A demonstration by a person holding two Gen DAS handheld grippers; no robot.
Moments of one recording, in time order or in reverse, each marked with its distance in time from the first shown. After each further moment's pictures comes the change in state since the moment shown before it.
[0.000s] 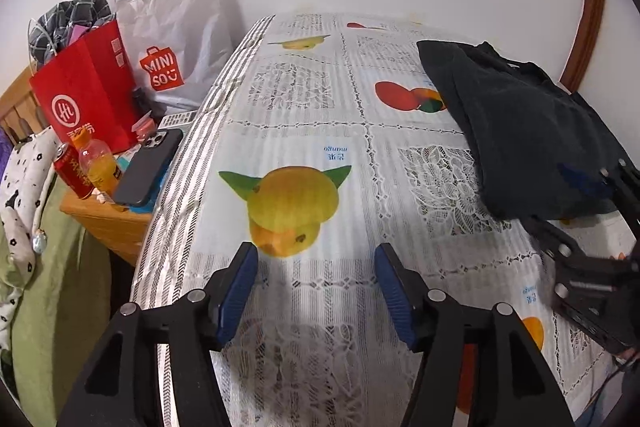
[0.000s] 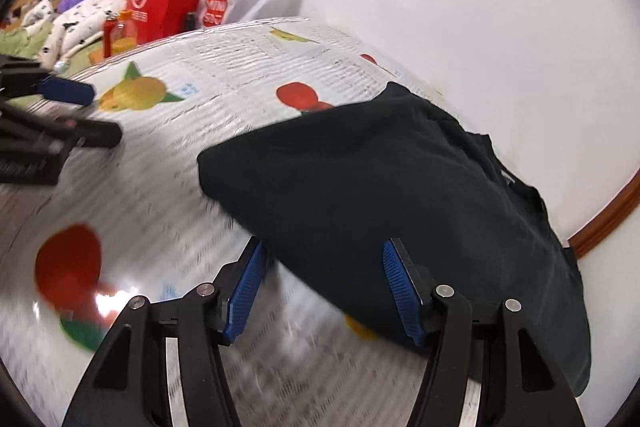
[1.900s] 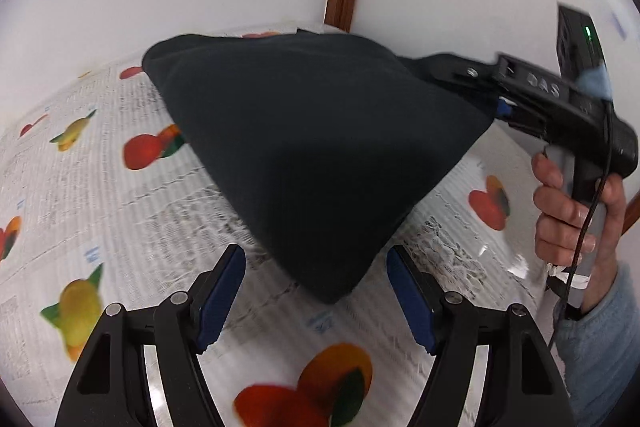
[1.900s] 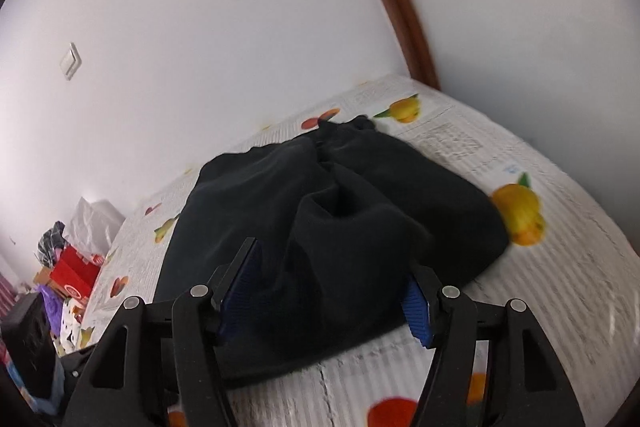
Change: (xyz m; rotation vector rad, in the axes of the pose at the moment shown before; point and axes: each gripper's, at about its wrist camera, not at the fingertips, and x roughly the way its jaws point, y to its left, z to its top) left arm -0.007 -0.349 0.018 0.435 0.034 -0.480; right arm -0.039 -0.374 -0.238 1.046 -0.164 0.071
